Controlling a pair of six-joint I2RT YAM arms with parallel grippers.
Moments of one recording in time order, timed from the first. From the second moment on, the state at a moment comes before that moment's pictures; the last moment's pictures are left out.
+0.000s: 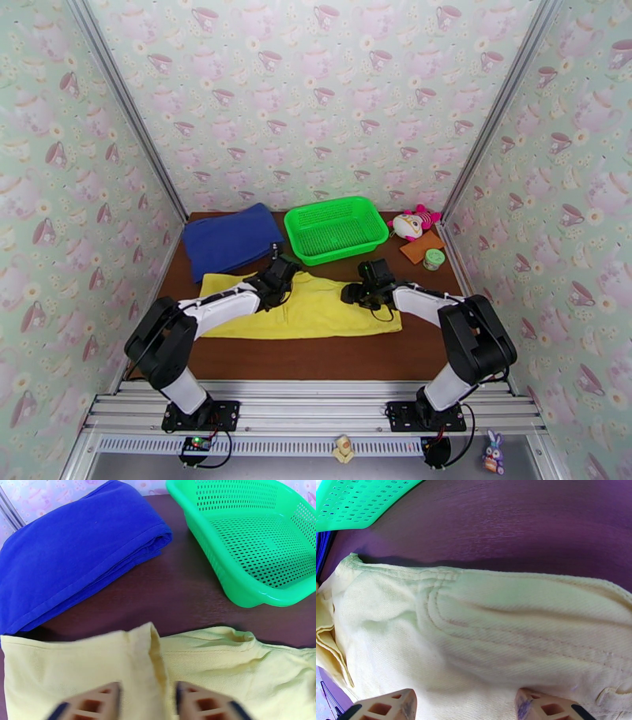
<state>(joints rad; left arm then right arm) -0.67 1.66 1.02 -0.17 -0.59 -0.41 0.38 1.64 0.85 -0.24 -0.25 0.47</state>
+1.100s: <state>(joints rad) -0.80 1.72 0.96 -0.55 -0.36 -0.46 0.40 1.67 0.86 -0.21 -0.23 0.47</state>
